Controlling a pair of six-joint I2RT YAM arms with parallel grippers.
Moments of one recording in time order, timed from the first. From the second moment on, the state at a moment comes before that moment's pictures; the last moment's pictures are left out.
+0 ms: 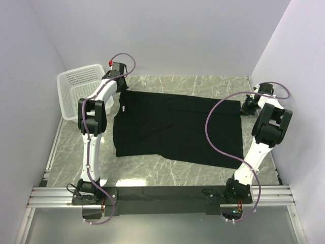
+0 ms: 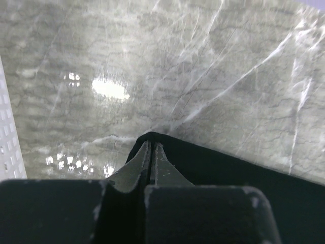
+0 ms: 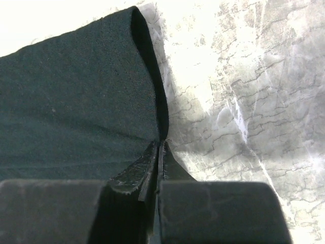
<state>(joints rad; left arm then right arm) -0.15 2.42 2.09 -0.51 -0.20 -0.41 -0.42 2.13 1.56 -0.53 -0.29 0.10</state>
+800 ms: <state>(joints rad) -0.12 2.41 2.16 -0.41 -0.10 -0.43 -0.42 2.07 1.54 -0.53 -0.28 0.05</state>
